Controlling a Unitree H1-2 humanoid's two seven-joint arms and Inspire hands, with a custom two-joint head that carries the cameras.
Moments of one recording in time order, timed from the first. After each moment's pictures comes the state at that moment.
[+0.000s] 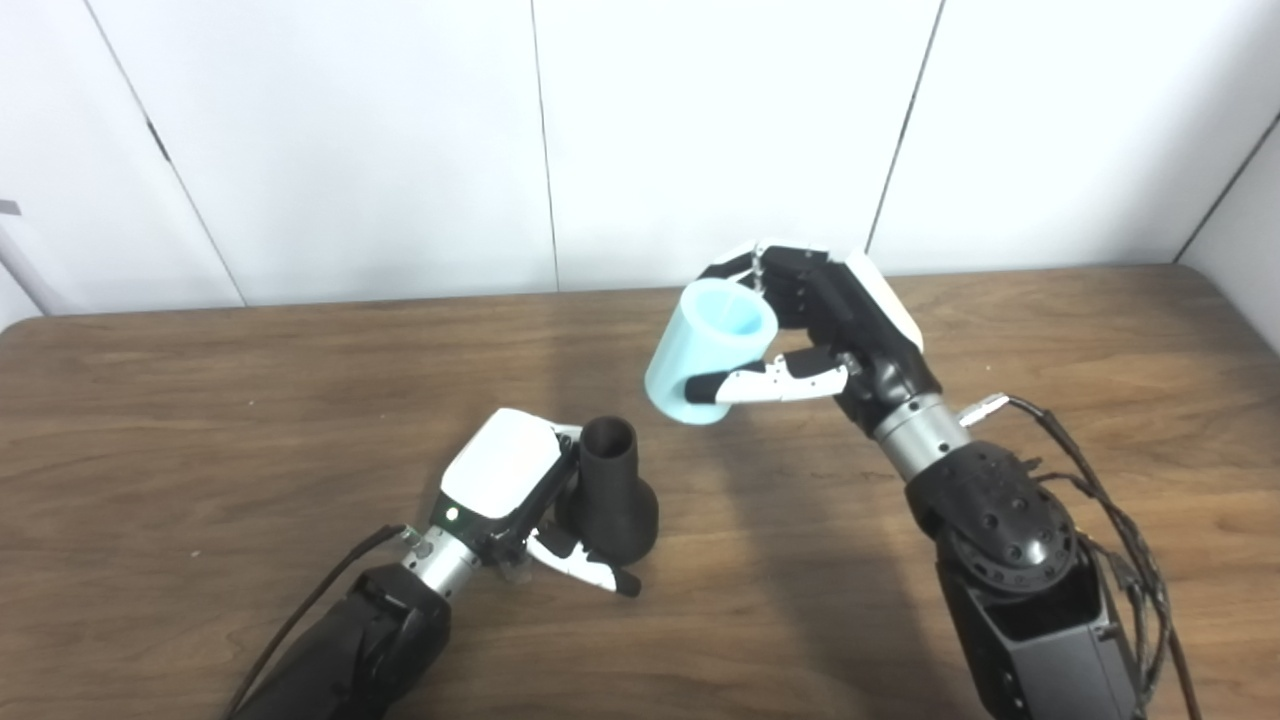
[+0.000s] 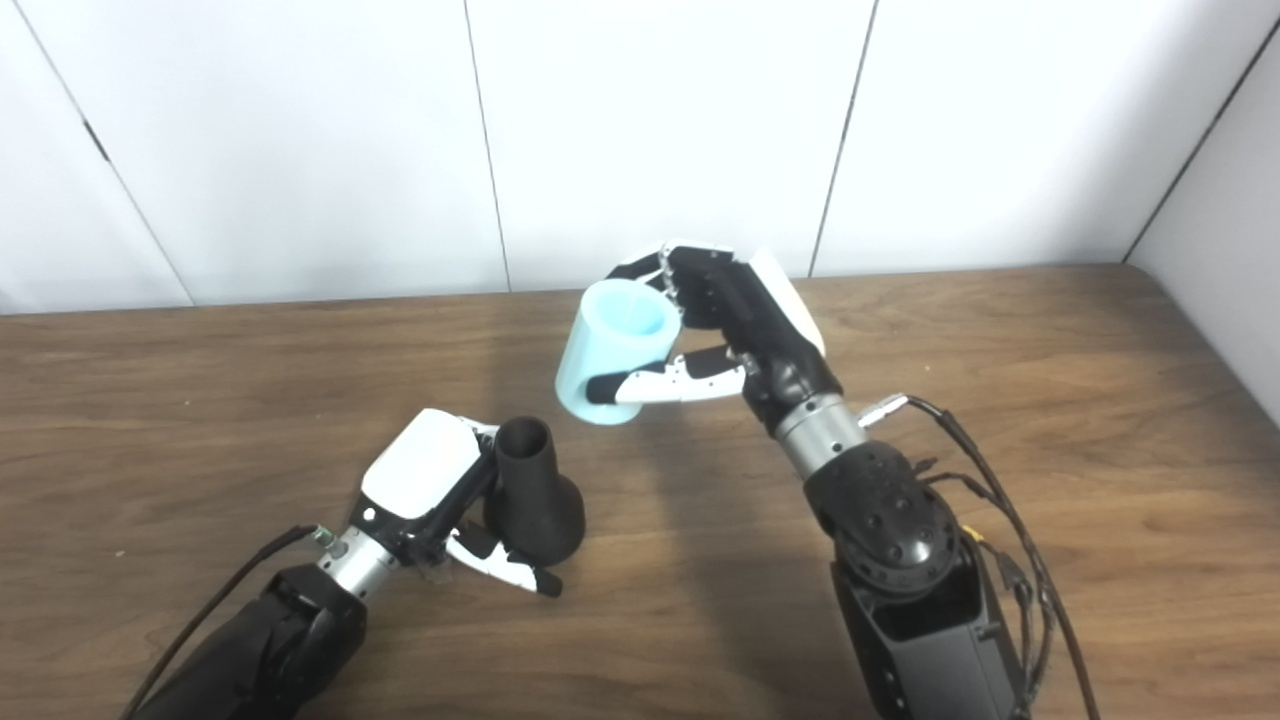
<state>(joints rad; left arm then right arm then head) -0.39 0.30 -0.58 0.35 0.90 -0.33 0.27 -0.29 -0.18 0.10 -0.47 -0.13 0.40 0.14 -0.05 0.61</state>
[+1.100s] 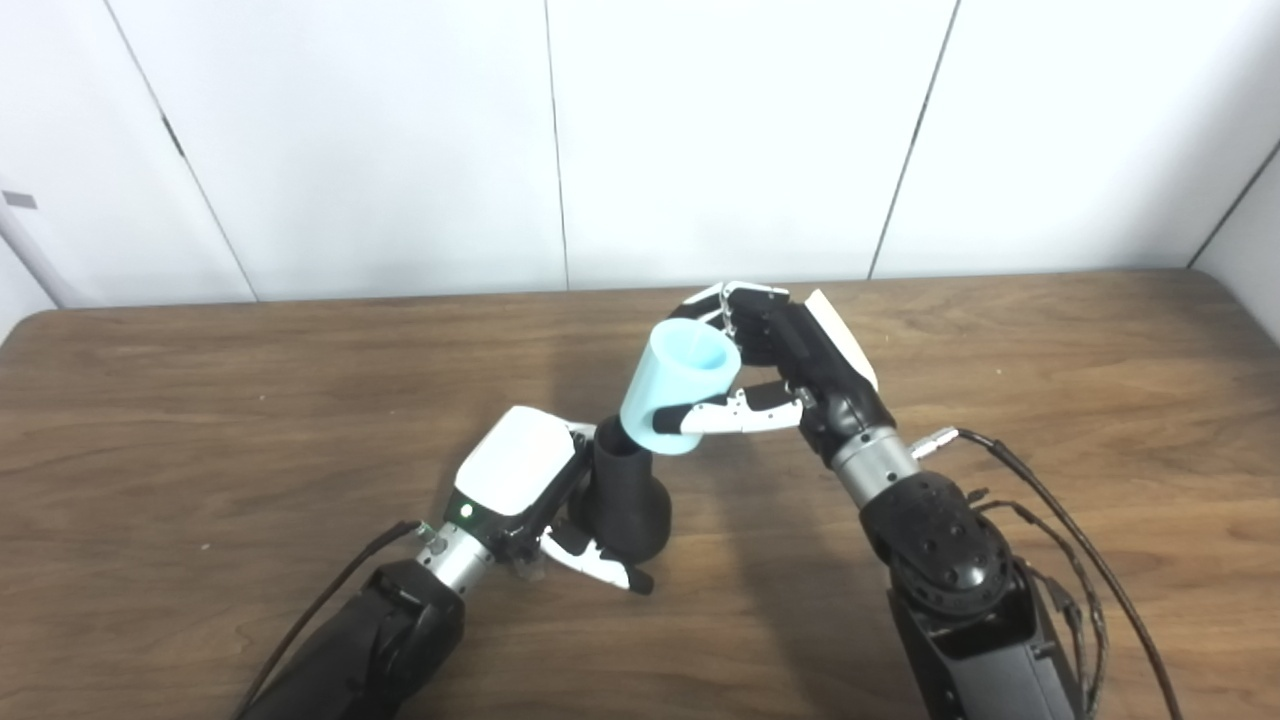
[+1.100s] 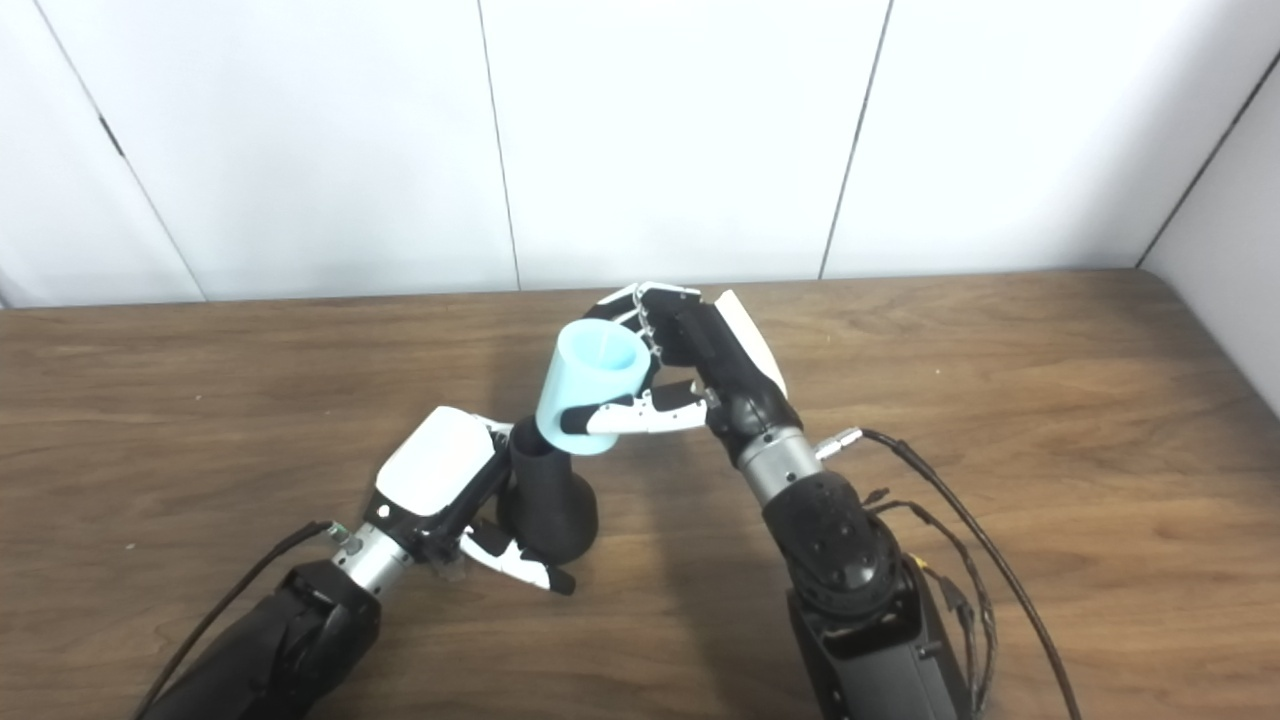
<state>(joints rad) -0.39 0.29 -0.59 0.34 0.90 -0.31 0.27 -0.26 -0.09 0.13 -0.35 -0.20 0.33 0.12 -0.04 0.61</state>
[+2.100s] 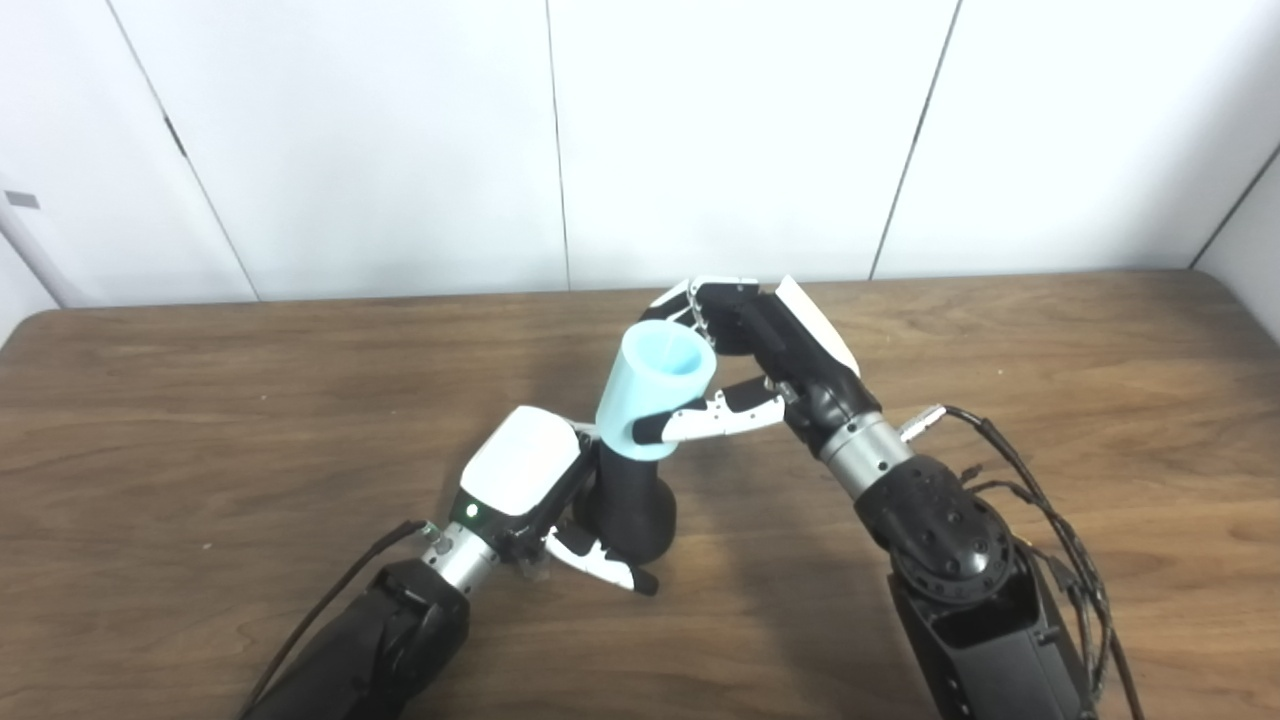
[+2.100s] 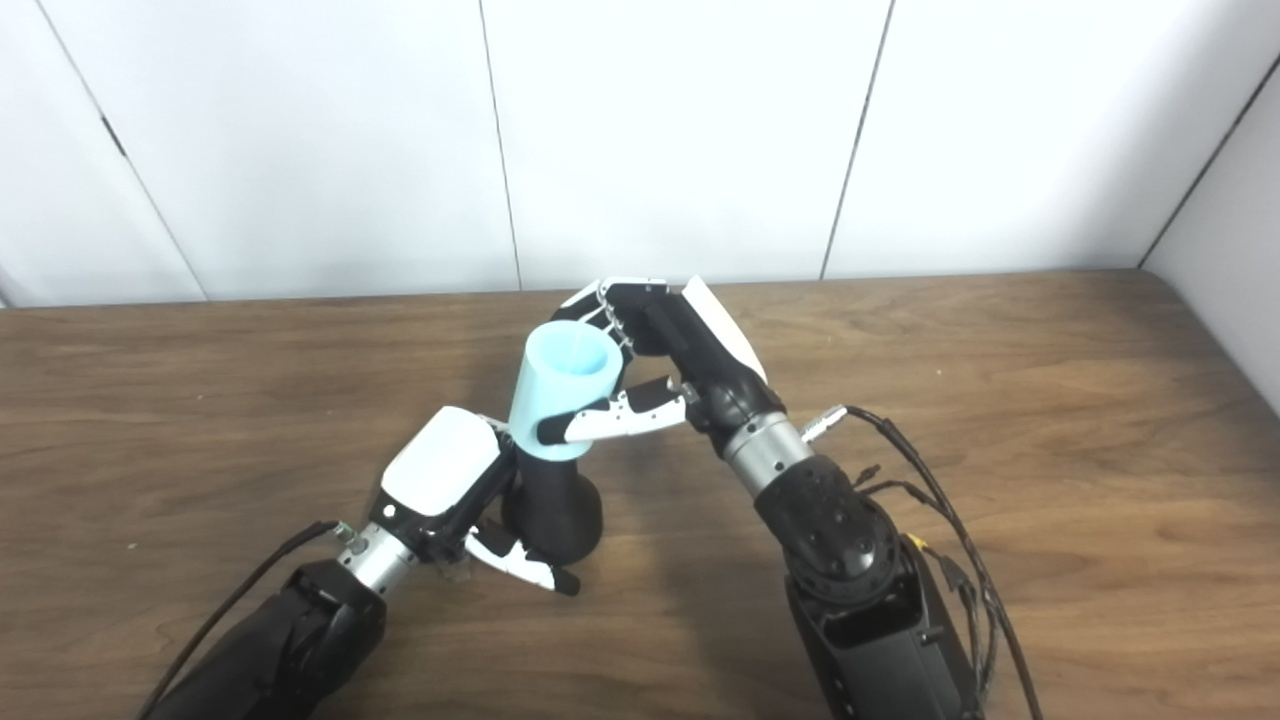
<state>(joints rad) -0.40 0.29 -0.59 0.34 0.90 -0.31 0.27 -0.30 -0.14 0.19 -0.38 -0.24 0.34 0.19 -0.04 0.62</state>
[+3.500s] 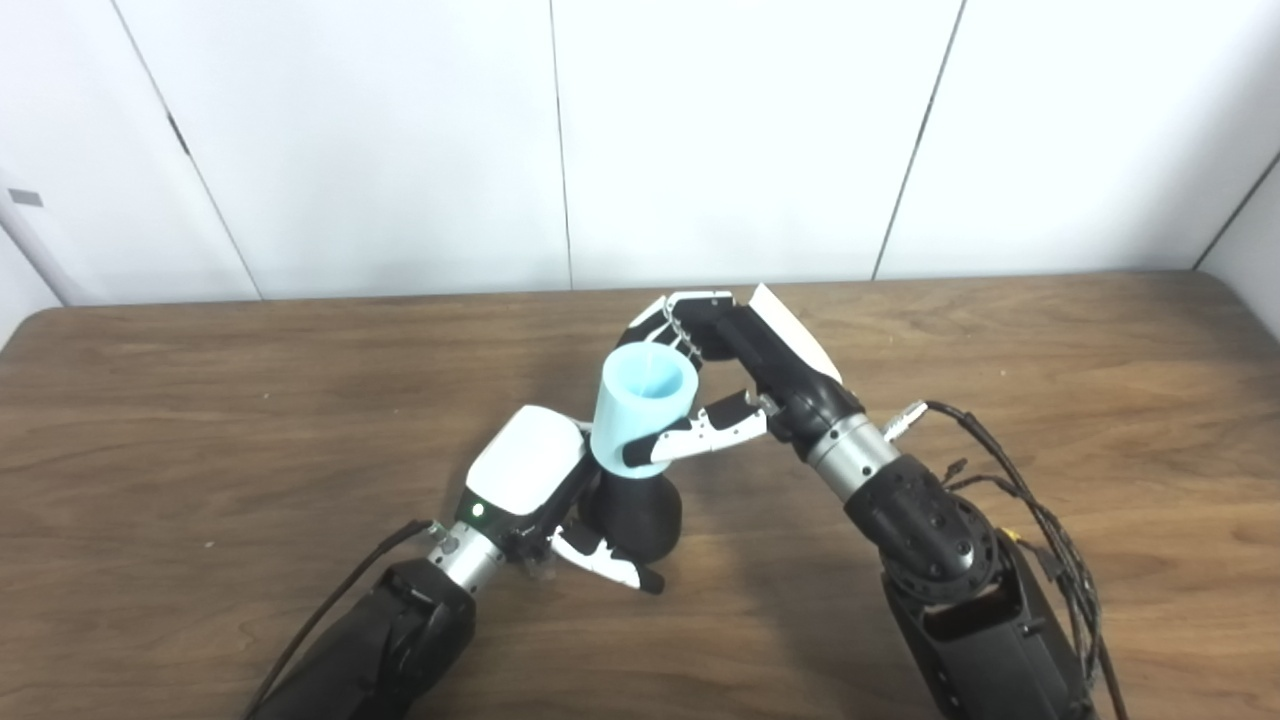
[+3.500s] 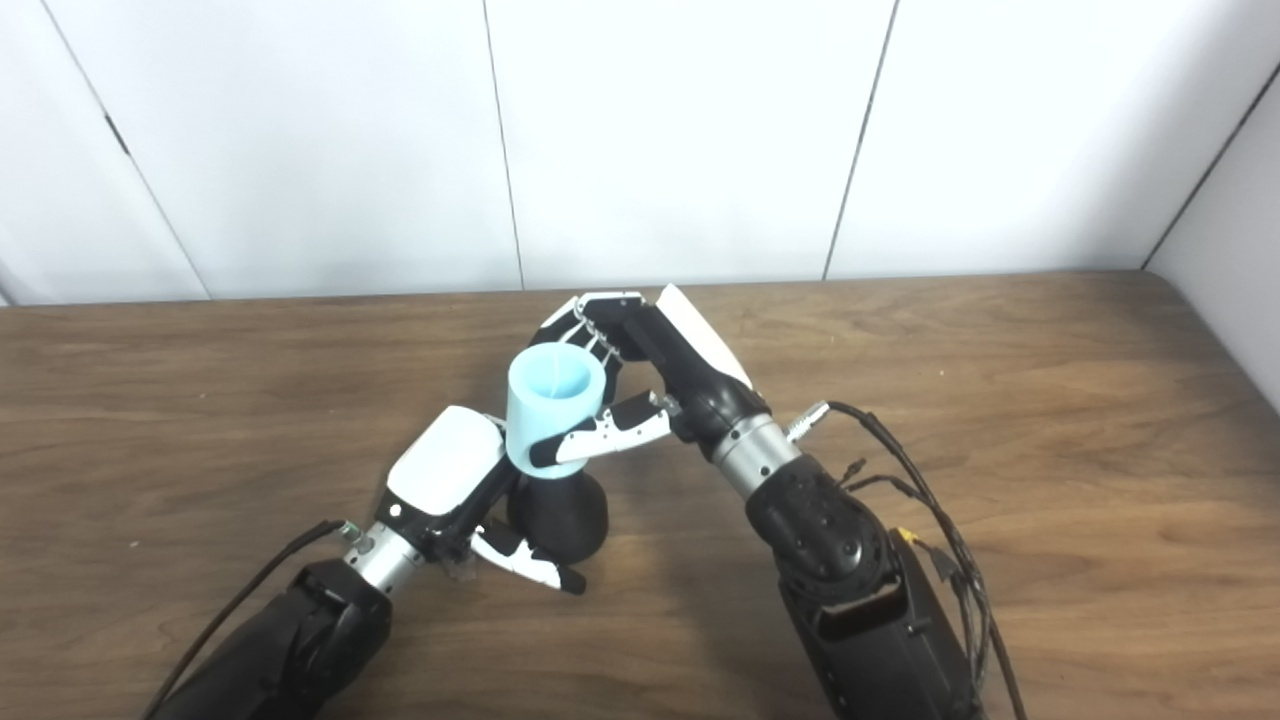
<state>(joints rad) -0.40 0.29 -0.60 0.34 0.90 -0.29 0.27 -0.33 -0.17 0.23 -0.32 -0.33 0.23 0.23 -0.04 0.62</state>
